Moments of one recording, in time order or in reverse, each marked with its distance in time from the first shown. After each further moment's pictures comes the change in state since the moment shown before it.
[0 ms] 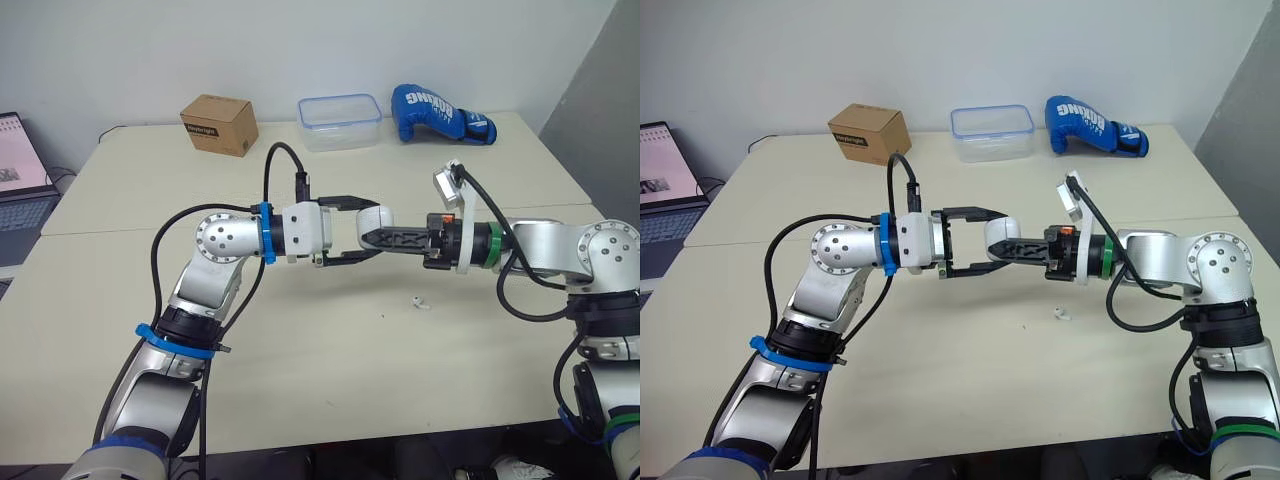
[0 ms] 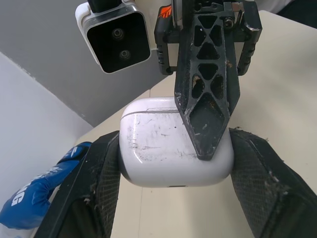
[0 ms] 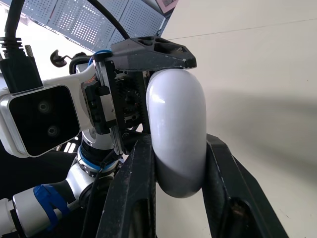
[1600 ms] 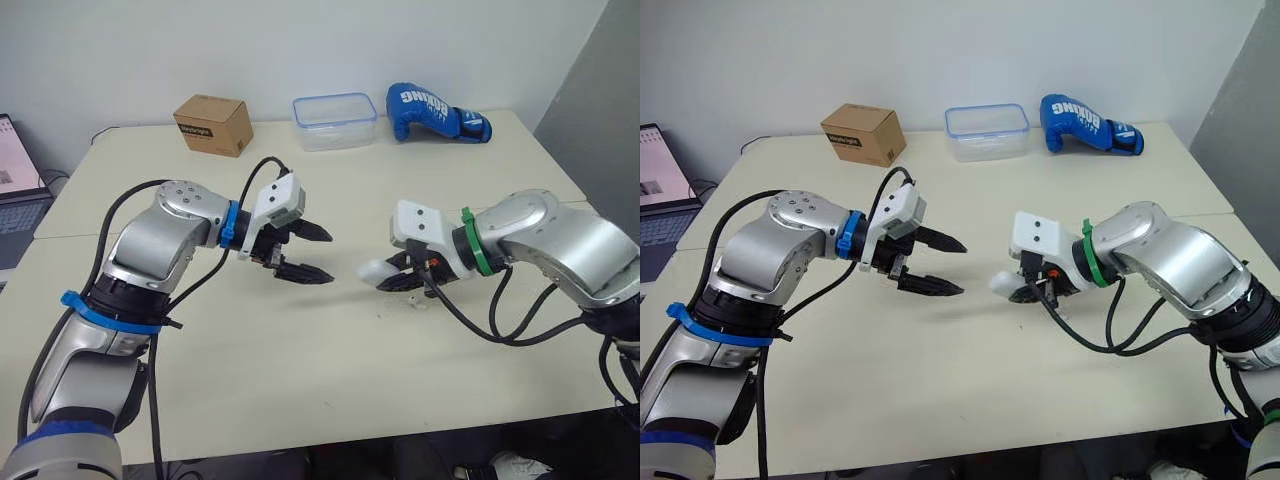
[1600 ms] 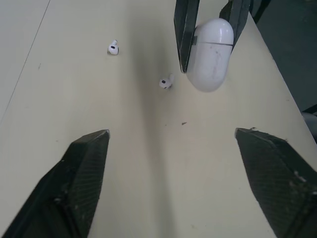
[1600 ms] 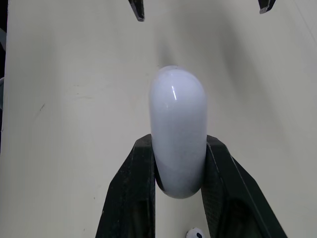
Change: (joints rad) left arm -0.140 0.282 -0.080 -0.074 -0.189 0.869 -0.268; right arm -0.181 -0.235 0.511 -0.381 -1.394 -0.323 1.149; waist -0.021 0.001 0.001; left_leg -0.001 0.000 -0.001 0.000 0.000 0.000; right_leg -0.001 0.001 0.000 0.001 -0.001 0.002
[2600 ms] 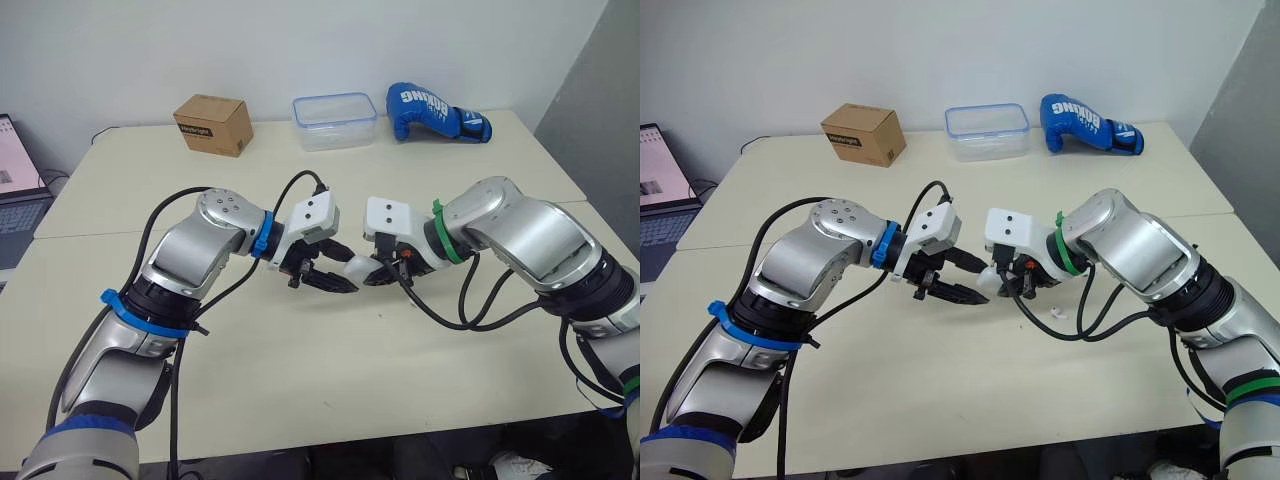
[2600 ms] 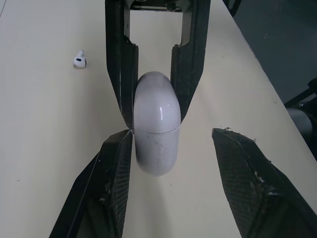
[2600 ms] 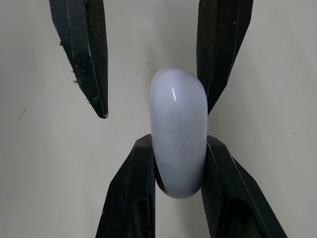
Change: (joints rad) left arm -0.016 -0.095 -0.078 -0.032 0.064 0.004 0.004; right arm -0.127 0.159 0.076 0.103 -0.195 0.143 0.077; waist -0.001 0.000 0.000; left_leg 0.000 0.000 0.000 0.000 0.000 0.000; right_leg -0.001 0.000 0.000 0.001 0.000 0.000
